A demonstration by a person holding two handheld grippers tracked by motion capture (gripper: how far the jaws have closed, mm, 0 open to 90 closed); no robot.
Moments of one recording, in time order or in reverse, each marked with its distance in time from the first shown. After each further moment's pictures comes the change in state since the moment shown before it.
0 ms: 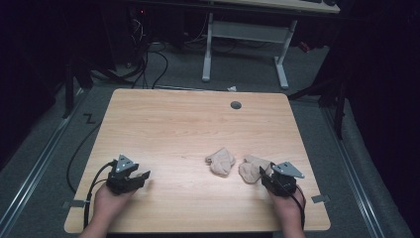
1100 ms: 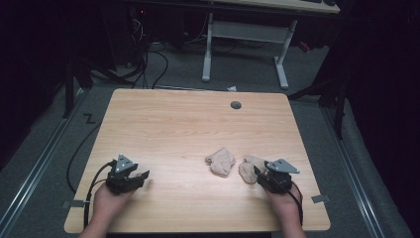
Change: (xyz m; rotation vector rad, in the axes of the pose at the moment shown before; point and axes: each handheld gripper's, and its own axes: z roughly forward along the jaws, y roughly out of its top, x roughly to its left) left arm 0.000 -0.001 -0.001 0.007 0.010 0.004; right arm 0.003 0.009 0.009 0.010 0.080 -0.044
